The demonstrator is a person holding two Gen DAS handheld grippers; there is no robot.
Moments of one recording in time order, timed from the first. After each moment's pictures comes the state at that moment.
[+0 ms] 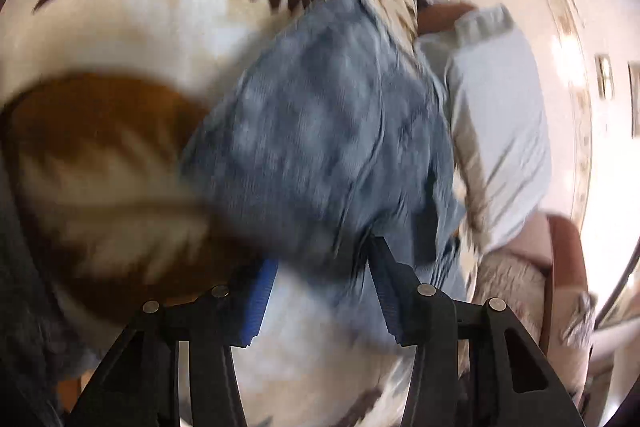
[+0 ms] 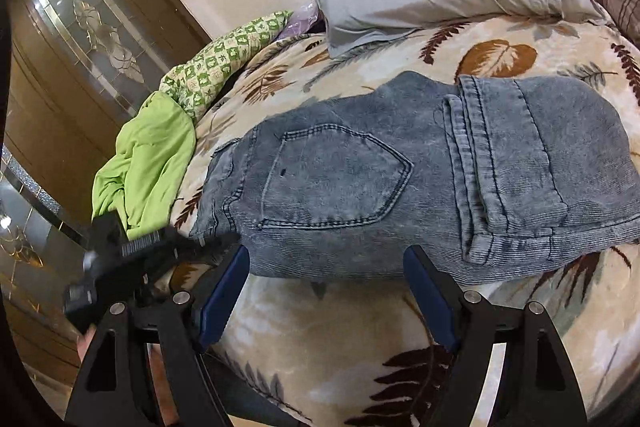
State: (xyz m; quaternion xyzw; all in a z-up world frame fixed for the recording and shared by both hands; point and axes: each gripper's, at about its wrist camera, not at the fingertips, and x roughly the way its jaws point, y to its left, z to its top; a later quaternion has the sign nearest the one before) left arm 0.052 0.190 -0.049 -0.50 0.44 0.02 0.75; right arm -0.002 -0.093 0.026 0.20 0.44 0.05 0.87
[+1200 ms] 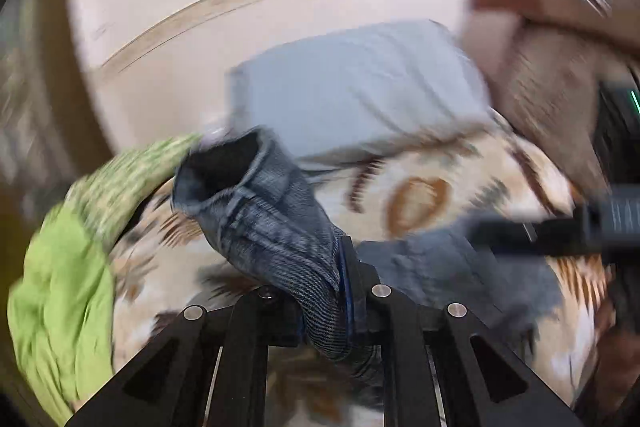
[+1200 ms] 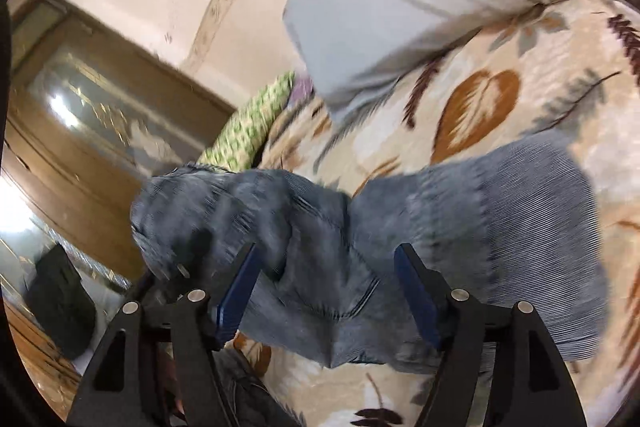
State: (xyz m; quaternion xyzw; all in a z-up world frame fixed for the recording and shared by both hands) left arm 0.045 -0.080 0.115 0.16 0.27 -0.08 0.95; right arm 0.026 -0.235 0.071 0.35 0.38 0.12 0.85
